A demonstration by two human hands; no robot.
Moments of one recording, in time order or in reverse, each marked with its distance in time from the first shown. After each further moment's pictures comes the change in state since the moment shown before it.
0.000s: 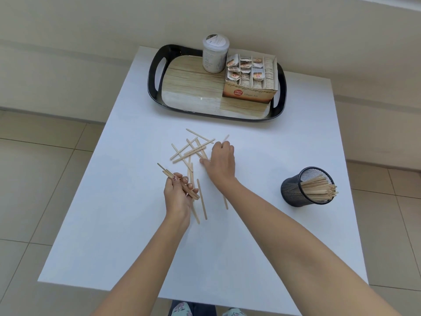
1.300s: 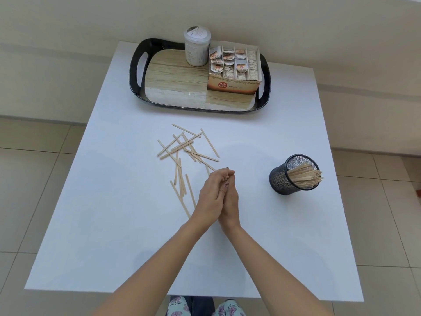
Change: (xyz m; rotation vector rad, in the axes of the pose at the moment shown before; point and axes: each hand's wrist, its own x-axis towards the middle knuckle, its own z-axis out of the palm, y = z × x) left_hand -0.042 -0.046 0.031 0.888 -0.619 0.450; right_hand -0.110 0.052 0.021 1.128 -0.070 0.289
